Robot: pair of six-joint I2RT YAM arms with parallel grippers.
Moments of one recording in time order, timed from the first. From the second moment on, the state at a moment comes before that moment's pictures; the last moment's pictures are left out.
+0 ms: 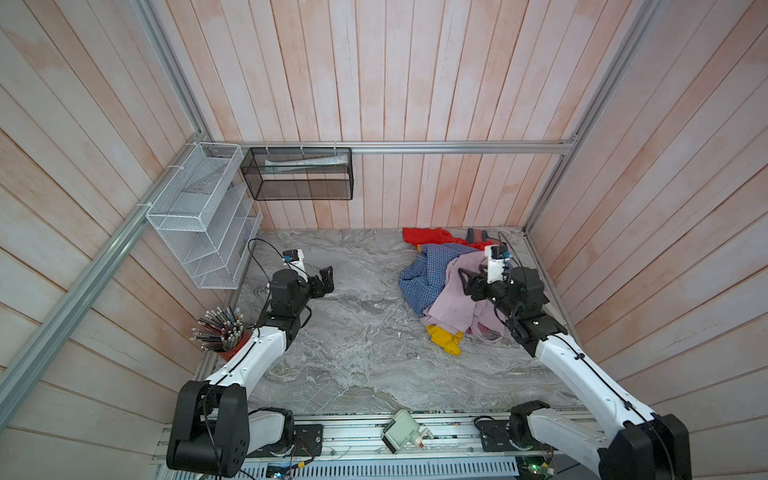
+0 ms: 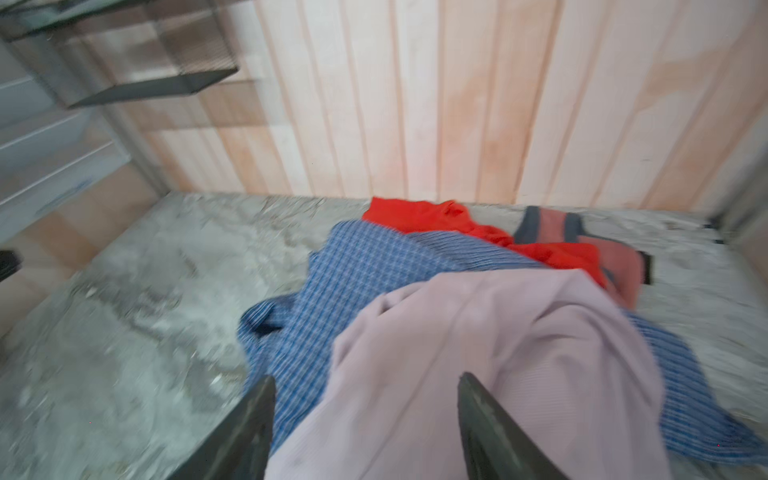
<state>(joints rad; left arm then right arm) -0.13 1.26 0.66 0.24 0.10 -0.33 0.37 1.05 0.73 -0.01 -0.10 0.14</state>
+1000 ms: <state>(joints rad) -0.14 1.22 0.62 0.19 0.10 -0.35 1.13 1.53 0.84 -0.77 0.62 0.81</state>
